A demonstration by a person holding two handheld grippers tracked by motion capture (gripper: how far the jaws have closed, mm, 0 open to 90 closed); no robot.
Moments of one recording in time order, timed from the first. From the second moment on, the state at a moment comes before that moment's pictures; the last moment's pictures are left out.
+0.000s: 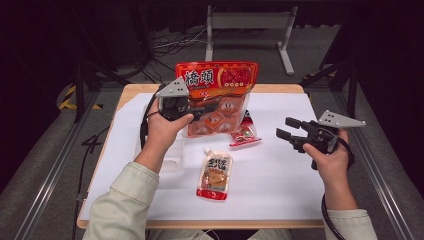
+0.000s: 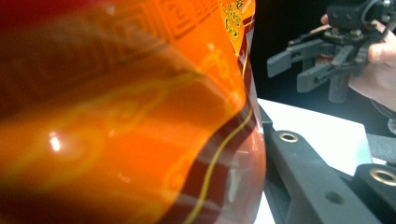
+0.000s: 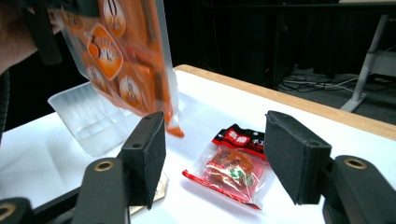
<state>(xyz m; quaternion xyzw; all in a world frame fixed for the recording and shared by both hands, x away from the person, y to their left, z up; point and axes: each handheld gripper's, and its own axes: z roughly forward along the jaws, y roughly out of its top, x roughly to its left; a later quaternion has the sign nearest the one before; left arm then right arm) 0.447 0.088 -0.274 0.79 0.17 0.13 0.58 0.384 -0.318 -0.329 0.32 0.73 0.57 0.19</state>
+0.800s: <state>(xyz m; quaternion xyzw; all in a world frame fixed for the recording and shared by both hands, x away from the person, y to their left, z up) 0.477 0.148 -0.272 0.76 0.26 0.19 0.56 0.393 -0.326 -0.344 0.34 0.74 0.55 0.19</state>
